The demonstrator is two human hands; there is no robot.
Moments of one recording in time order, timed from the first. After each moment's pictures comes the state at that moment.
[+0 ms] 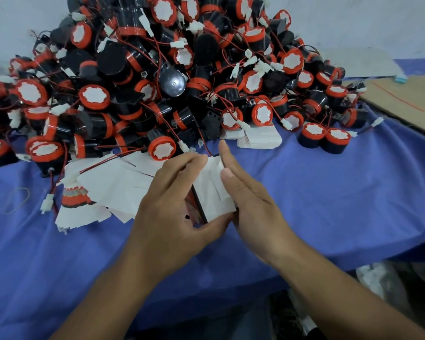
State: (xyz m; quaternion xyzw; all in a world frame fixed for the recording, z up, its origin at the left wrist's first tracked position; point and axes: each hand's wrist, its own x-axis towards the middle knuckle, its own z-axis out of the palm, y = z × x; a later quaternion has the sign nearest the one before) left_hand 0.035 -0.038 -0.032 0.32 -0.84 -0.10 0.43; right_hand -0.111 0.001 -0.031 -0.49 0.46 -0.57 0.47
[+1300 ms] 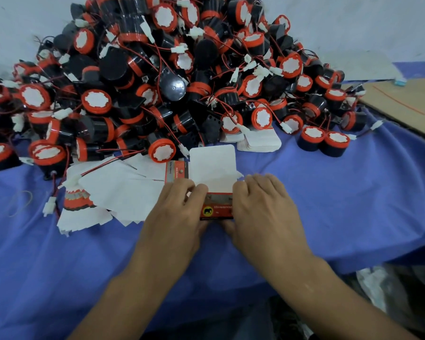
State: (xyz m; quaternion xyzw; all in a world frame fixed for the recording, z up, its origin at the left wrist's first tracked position) left_hand 0.032 -0.038 -0.045 0.39 -0.88 0.01 0.29; right_hand -0.115 0.017 -0.026 -0.66 0.74 -0.04 -0.16
